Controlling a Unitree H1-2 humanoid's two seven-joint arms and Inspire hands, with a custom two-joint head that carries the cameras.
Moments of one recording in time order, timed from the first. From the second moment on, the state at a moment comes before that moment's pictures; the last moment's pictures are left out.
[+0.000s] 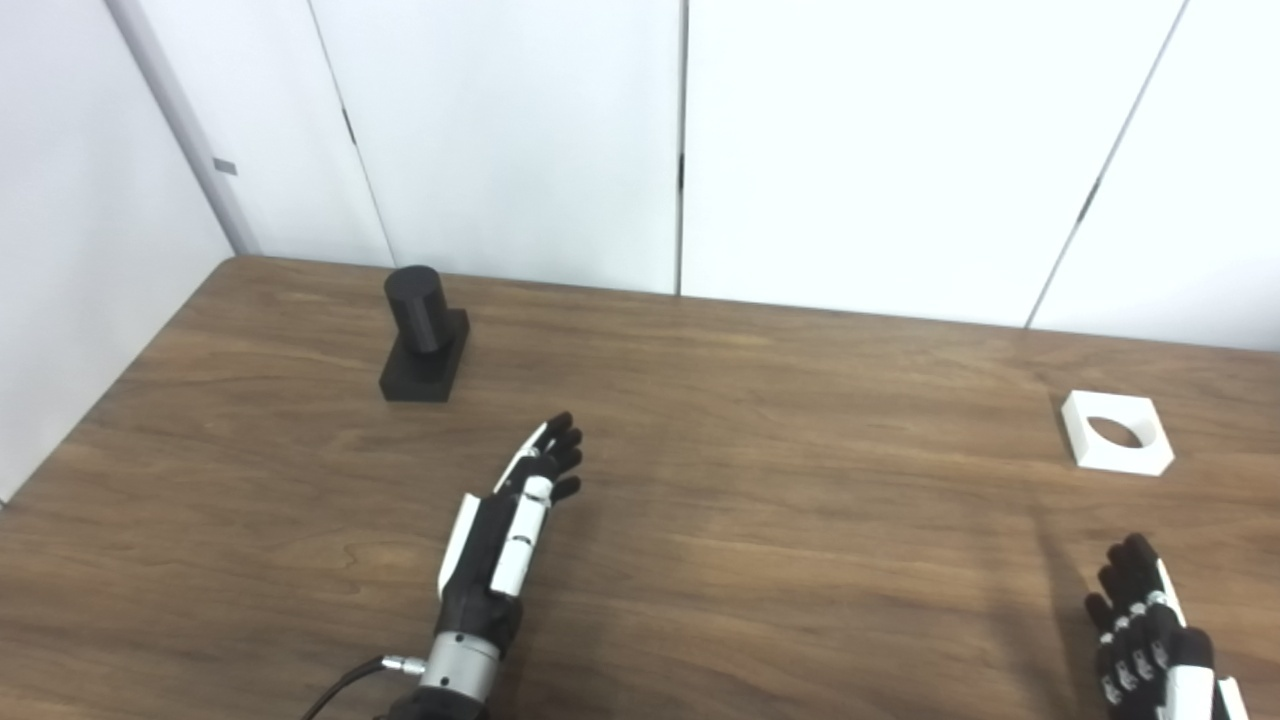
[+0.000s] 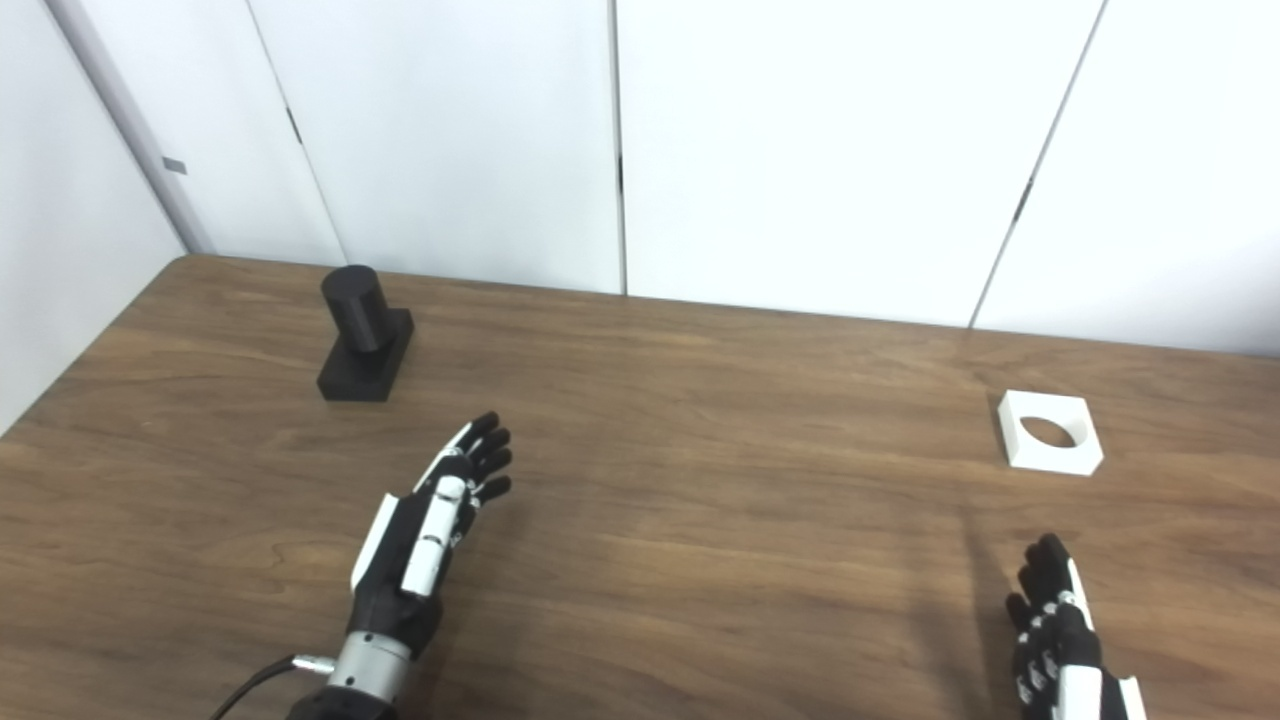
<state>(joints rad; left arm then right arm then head) 0.19 0.03 -0.07 -0.20 -0.03 -0.04 0.04 0.34 -0.14 -0.02 -0.28 0.20 -0.13 -0.03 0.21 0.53</state>
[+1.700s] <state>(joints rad) 0.14 0.09 0.04 -0.46 0.20 0.21 0.07 0.34 -0.14 -0.03 -0.25 0.21 -0.19 0.00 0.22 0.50</state>
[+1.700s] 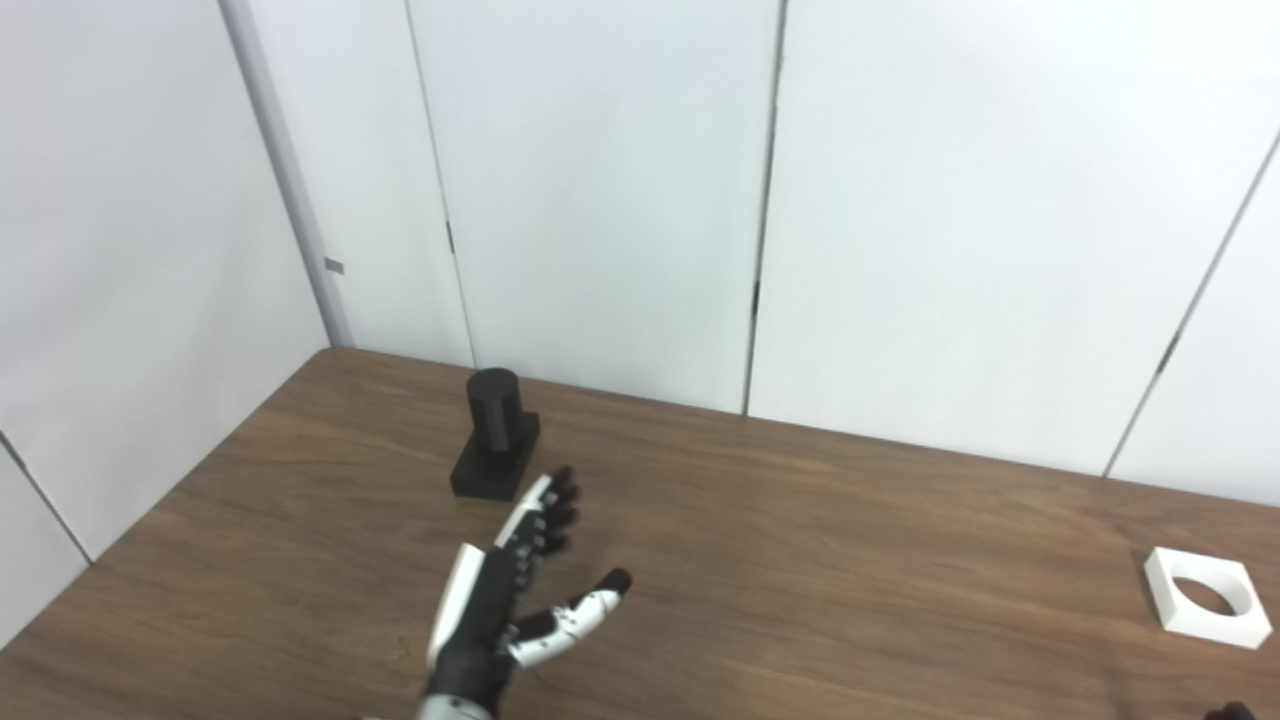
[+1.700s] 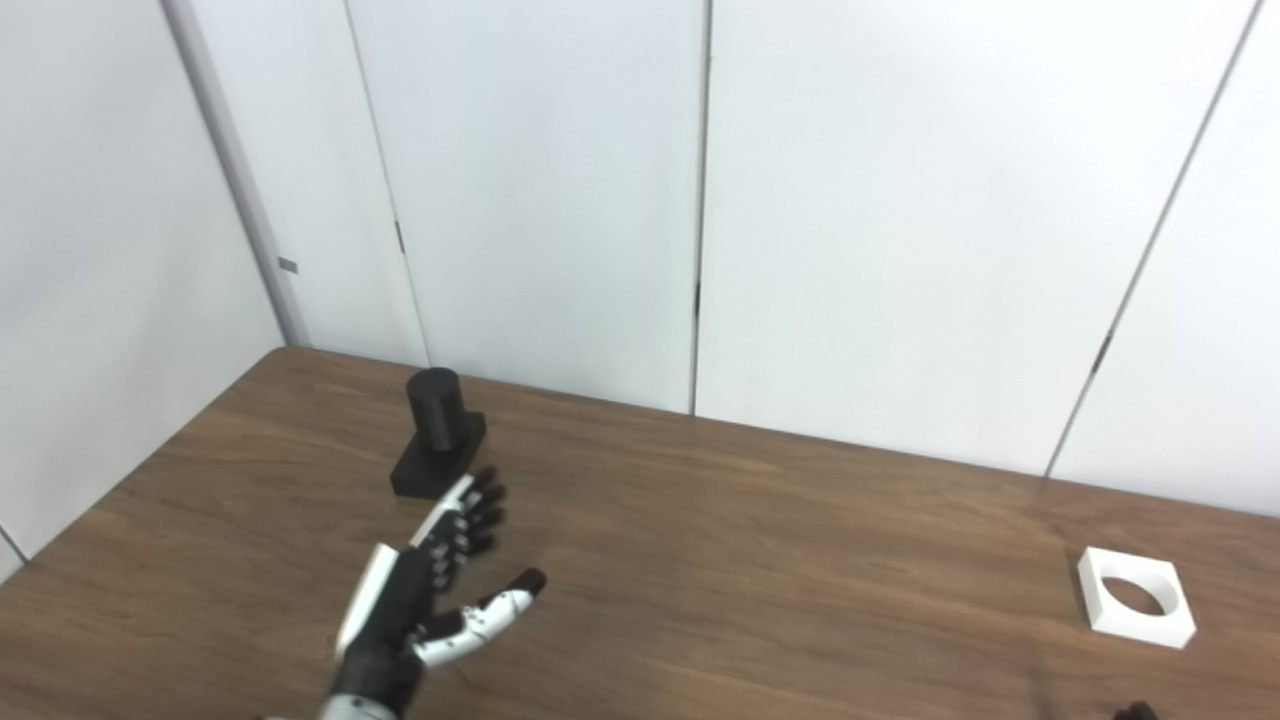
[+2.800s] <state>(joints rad) -0.12 0.32 -0.03 -0.07 0.90 0.45 0.08 0.34 -0.14 -0.04 -0.26 0.19 -0.16 -0.02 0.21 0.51</state>
